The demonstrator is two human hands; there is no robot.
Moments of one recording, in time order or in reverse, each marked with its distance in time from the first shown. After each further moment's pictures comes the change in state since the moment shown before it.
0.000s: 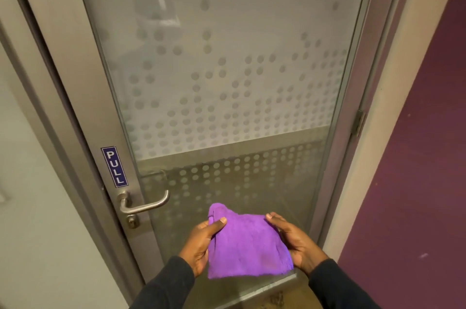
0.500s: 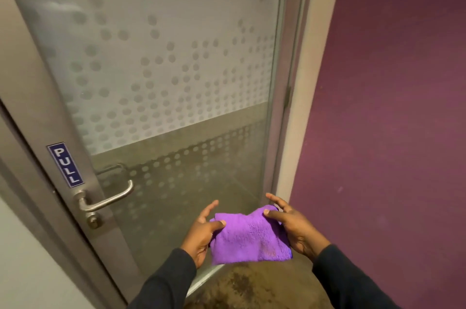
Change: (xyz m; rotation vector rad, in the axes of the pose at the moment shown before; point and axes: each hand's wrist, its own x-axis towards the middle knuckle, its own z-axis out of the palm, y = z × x) left_hand -0.043 -0.045 0.007 0.305 -0.175 -0.059; right_hand -0.112 0.055 -0.037 -0.335 0.370 -0.341
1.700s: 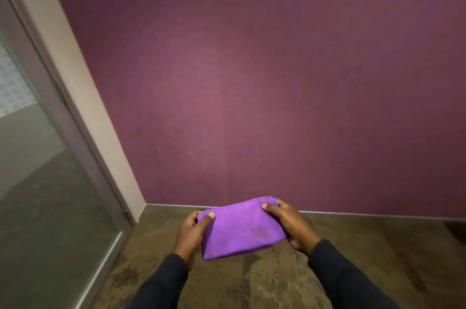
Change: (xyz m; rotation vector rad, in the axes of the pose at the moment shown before) left_hand -0.337 -0.240 0.266 0.437 -0.644 0.027; right_hand -0.546 0.188 -0.258 0.224 0.736 -0.192
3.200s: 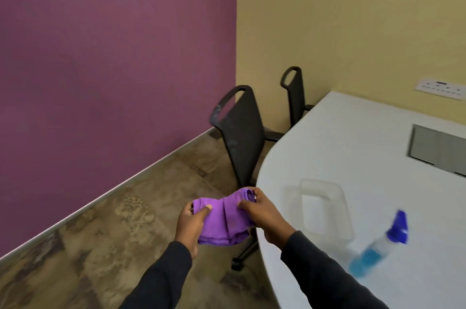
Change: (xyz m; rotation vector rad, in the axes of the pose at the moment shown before) left_hand -0.540 -0.169 0.355 0.205 -0.765 -0.157; right_hand -0.677 0.181 -0.245 0.046 0.951 -0.038
